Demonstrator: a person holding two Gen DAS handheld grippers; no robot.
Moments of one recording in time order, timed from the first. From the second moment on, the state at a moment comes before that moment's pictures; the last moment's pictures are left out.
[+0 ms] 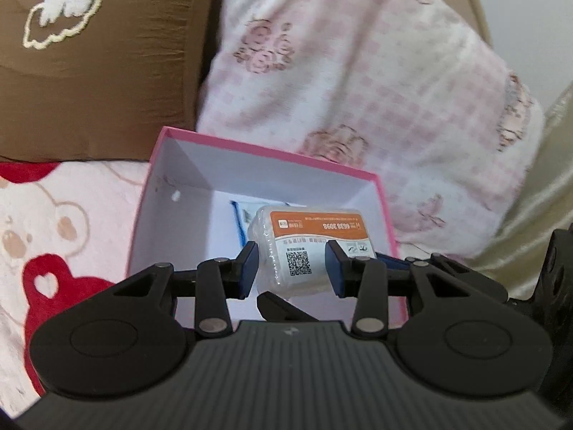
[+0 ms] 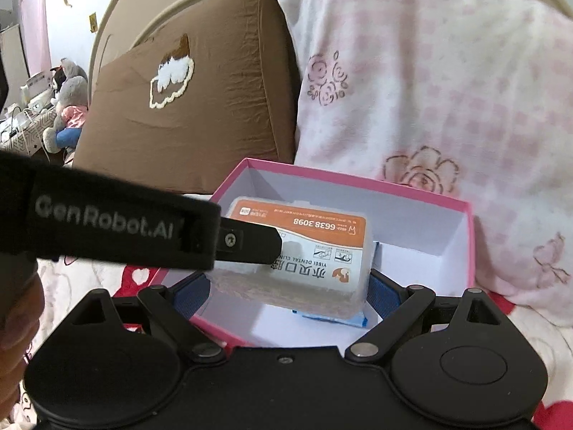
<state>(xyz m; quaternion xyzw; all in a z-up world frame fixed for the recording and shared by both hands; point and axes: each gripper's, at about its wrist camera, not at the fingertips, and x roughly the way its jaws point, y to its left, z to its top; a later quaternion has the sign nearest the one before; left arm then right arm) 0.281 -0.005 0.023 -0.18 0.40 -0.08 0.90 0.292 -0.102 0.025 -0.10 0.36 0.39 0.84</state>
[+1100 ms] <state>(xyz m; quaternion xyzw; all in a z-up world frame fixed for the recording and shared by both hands) 0.342 0.011 -0.071 -0.16 0.47 0.00 0.87 0.380 -0.054 -0.074 -0.04 0.52 0.45 0.72</state>
